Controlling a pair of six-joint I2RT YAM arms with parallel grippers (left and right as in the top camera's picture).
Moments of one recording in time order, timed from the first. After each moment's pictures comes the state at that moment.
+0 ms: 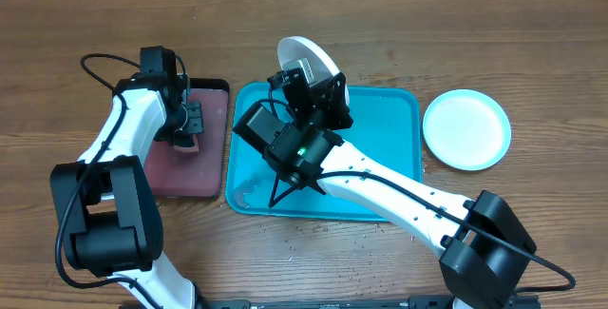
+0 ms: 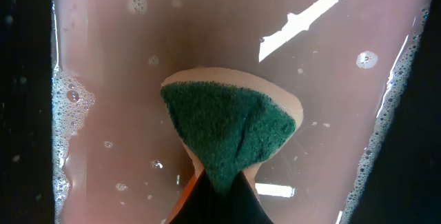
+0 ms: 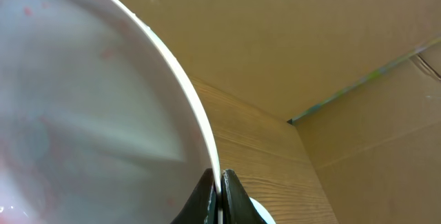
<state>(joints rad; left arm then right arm) 0.09 1.88 1.28 -0.76 -0.05 -0.04 0.94 1.87 1.49 -0.69 1.31 0.30</state>
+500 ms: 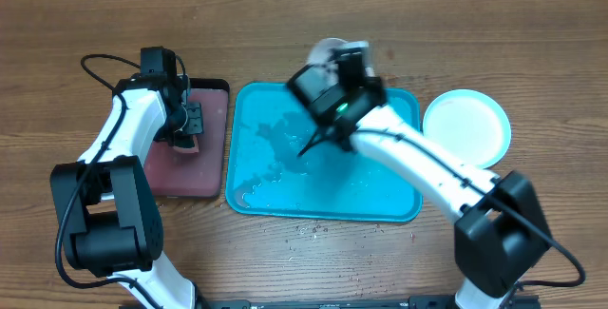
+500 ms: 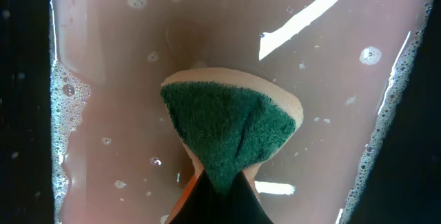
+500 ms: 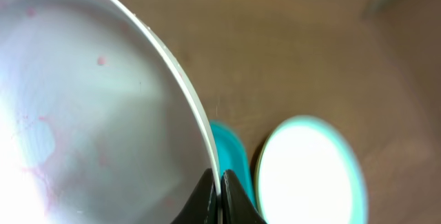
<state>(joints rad) 0.09 1.88 1.28 -0.77 -0.05 -0.04 0.68 1.87 1.49 -0.86 0.89 0.57</state>
